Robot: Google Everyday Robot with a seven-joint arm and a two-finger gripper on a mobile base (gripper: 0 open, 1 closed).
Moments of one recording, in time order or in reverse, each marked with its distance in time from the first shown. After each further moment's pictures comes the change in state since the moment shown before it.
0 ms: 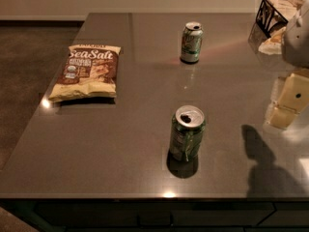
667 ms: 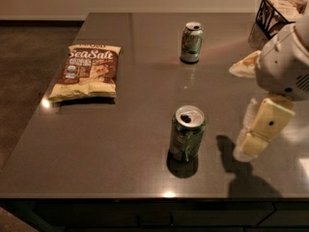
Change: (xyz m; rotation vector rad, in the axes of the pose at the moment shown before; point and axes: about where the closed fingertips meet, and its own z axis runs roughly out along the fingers) arm -0.047 0.053 0.019 -0.101 -0.174 -0.025
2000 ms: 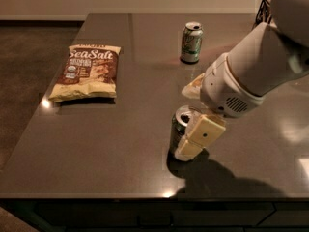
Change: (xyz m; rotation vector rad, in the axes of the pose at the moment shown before) arm -0.058 0.011 0.074 -0.057 -0.129 -0.006
